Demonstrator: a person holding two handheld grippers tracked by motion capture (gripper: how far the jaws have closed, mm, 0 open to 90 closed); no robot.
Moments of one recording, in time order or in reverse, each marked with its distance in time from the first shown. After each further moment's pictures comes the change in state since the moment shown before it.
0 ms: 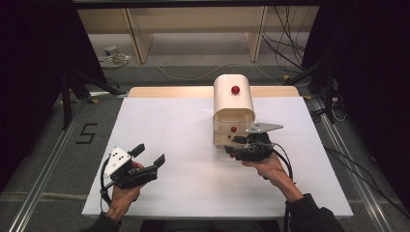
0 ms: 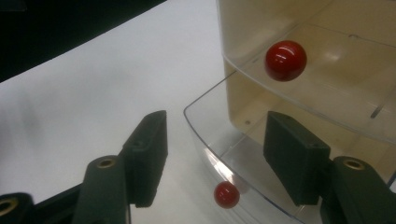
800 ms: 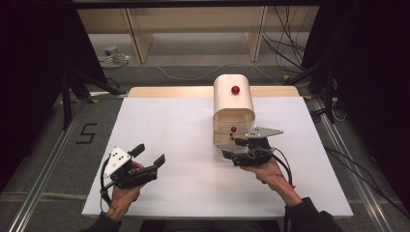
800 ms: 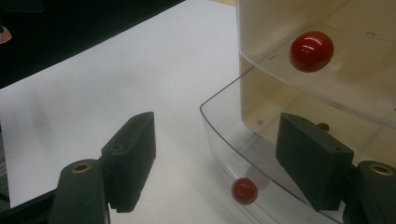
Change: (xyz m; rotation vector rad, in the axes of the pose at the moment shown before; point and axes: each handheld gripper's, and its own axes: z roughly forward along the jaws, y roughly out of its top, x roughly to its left) left arm 0.000 0.000 0.000 0.000 0.000 0.000; right arm 0.010 -0.008 -0.001 -0.033 0.013 -0.001
